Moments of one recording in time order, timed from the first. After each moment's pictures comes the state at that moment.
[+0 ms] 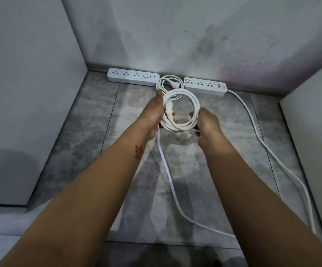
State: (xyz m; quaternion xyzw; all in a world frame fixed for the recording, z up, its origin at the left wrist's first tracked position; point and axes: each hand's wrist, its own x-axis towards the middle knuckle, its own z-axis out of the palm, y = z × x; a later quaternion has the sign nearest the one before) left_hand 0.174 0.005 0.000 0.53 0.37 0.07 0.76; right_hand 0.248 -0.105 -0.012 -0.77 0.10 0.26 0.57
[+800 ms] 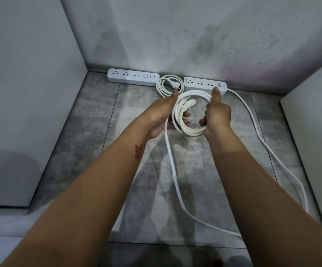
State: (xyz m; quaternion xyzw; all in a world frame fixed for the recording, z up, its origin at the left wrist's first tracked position) left_hand 0.169 0.000 0.011 0.57 0.27 -0.01 0.78; right_hand 0.261 -0.106 0.007 -0.77 0.12 0.14 0.61
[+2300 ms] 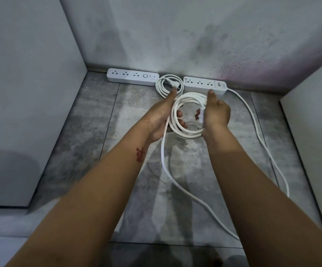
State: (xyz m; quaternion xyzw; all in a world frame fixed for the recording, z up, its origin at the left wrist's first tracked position) left_hand 0.172 -0.003 0.003 0.50 0.29 -0.01 0.81; right_hand 0.258 -0.104 -0.001 -0.78 0.09 0.09 0.62
